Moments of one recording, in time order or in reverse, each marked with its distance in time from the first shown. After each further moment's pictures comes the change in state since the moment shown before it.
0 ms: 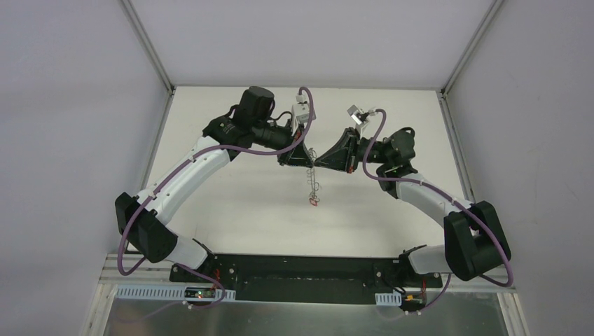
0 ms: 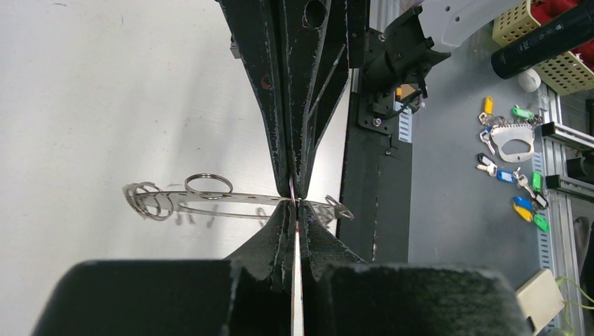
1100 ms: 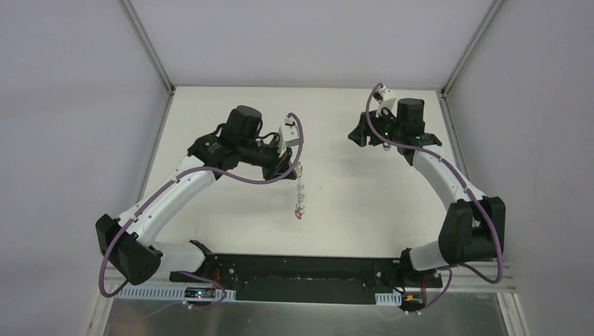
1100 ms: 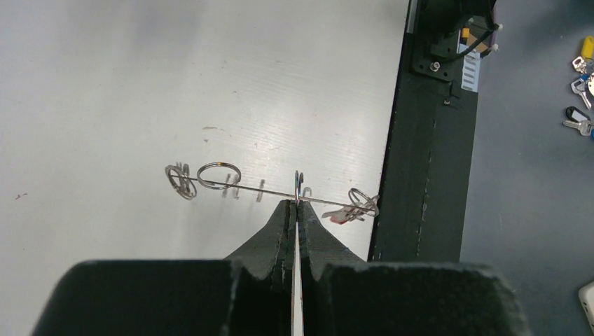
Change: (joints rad) left arm -0.001 -0.165 -0.174 -0.060 -0.165 0.188; right arm -0.211 0.025 0.341 -1.130 0.591 -0.806
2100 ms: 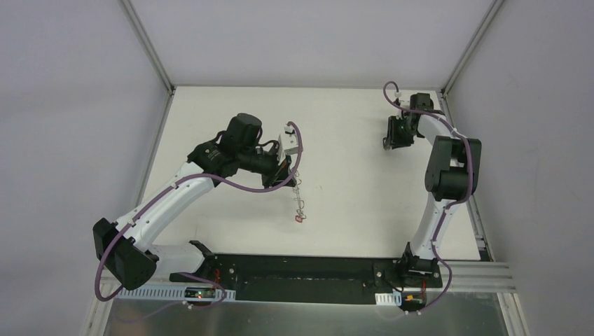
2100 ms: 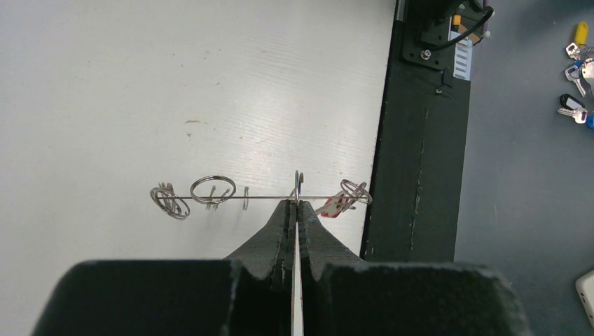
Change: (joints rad) left arm -0.022 -0.062 -0.098 0.029 0.005 -0.003; right arm -0.279 0.661 0.446 -0.426 0.307 -0.132
